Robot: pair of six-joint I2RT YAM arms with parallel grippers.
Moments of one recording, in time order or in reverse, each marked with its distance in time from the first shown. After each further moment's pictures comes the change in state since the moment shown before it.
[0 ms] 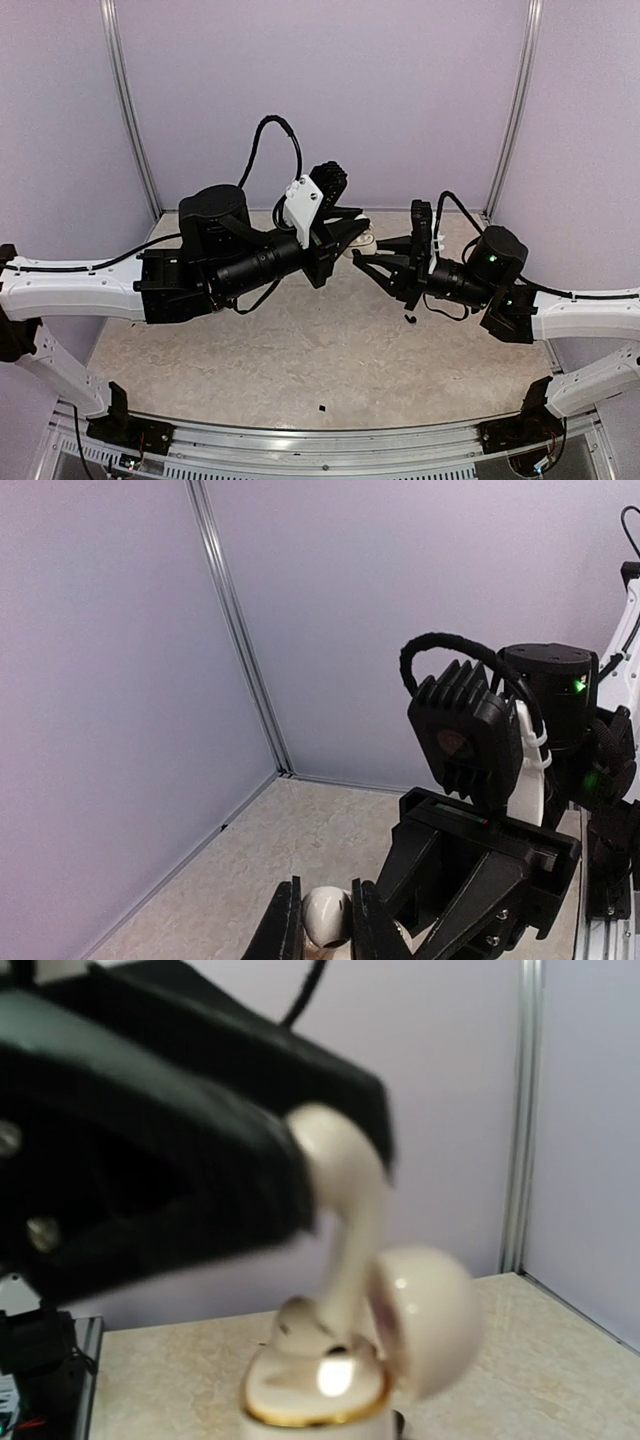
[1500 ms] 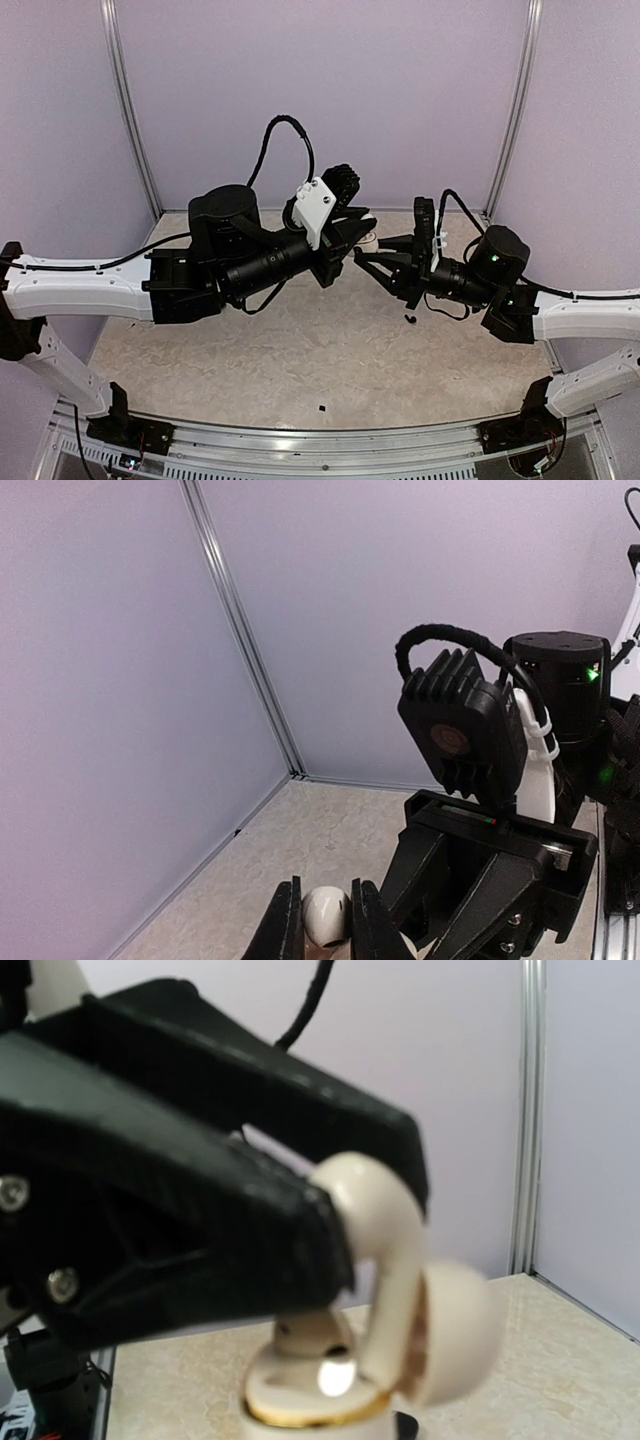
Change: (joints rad) left arm -0.011 0.041 0.032 0.006 -0.026 0.059; right arm 0.000 -0.008 0.000 0.008 -0.004 0.035
